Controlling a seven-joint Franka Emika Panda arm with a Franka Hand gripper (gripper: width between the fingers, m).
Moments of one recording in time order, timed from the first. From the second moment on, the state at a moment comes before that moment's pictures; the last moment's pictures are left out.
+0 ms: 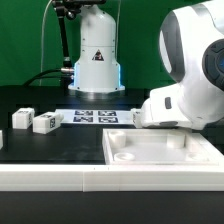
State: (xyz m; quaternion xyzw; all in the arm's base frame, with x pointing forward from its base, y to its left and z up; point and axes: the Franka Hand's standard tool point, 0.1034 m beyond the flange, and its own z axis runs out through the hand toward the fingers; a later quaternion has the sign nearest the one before) arm 0.420 0.169 0.007 -0.88 0.02 0.46 0.06
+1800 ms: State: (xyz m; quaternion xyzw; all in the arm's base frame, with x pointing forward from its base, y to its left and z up) arm 0.479 0.145 0.105 -0.95 -0.01 0.29 0.08
